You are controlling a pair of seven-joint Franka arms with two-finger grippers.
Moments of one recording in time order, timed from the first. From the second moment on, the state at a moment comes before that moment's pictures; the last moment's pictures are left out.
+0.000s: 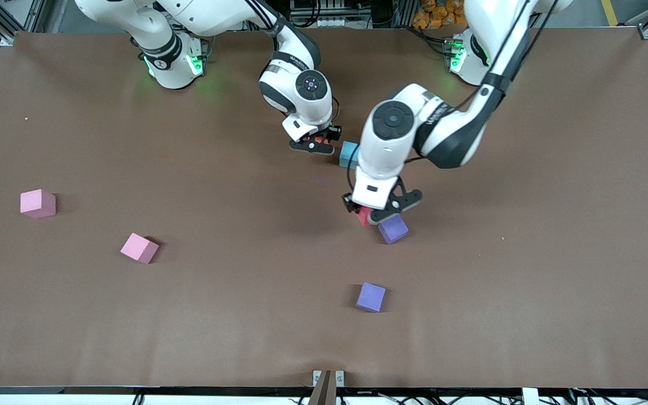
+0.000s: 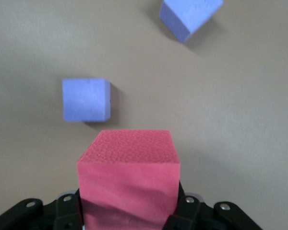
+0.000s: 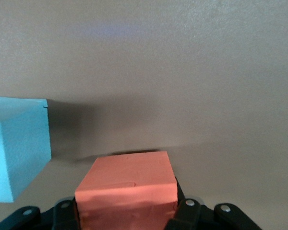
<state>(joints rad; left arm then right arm) -0.50 0.50 -0.22 -1.62 0.13 2.18 -1.25 0.58 0.54 0.43 -2.00 -0.10 2.40 1.20</state>
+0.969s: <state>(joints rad) -0.67 0.52 -0.22 -1.60 0.10 2.18 -1.25 0.57 0.53 0.43 -1.98 -0.12 2.39 1.22</state>
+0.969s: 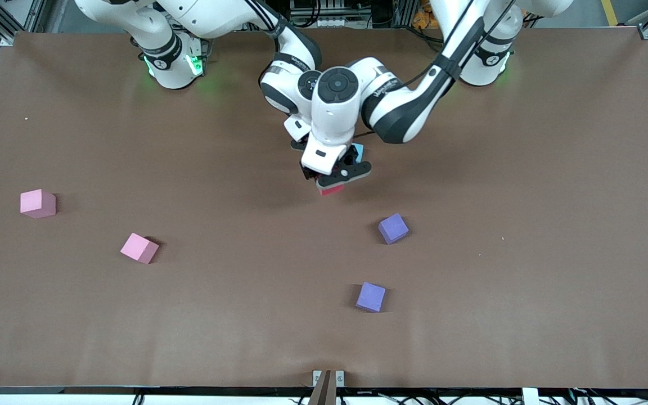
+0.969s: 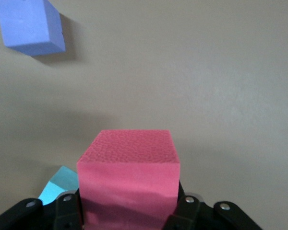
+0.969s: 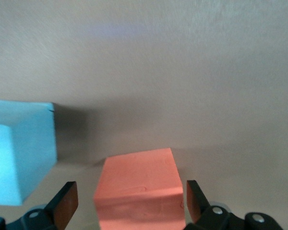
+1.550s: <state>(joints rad) -0.66 0.52 -0.21 -1.56 0.10 2.19 -1.25 0.45 0.38 0.50 -1.97 -0.12 2.22 1.14</state>
